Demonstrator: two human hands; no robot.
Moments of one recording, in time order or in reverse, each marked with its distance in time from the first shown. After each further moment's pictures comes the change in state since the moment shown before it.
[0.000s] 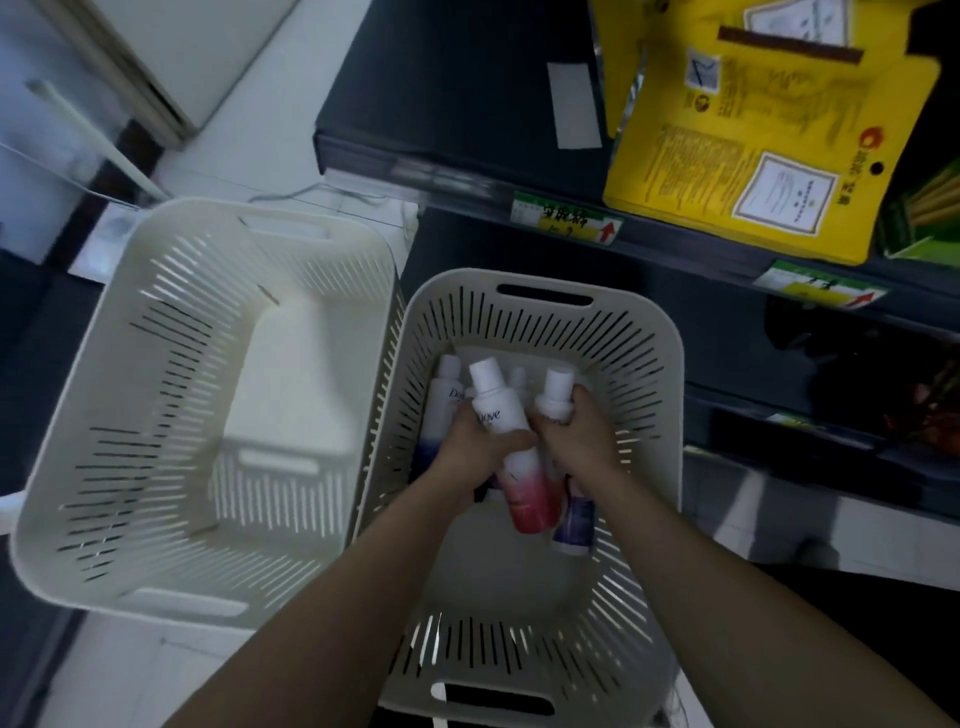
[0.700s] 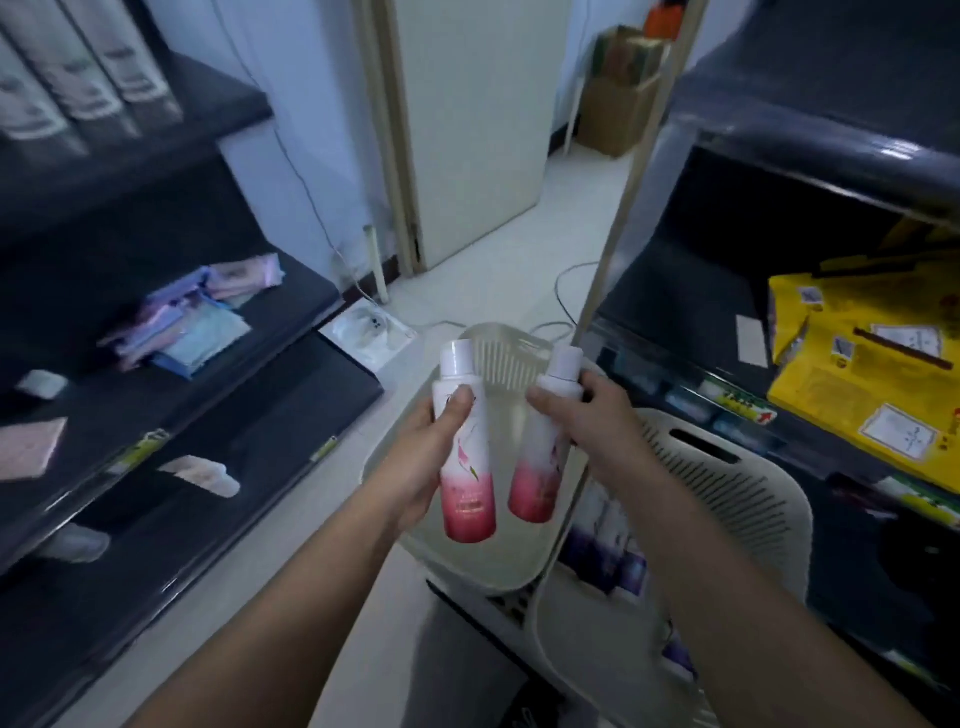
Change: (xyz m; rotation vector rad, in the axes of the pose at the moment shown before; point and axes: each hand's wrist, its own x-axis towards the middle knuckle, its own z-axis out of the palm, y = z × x) left_hand -0.238 0.093 -0.193 -0.379 0.279 0.420; right_hand -0.169 -0.233 0.074 0.201 -0.339 -0.411
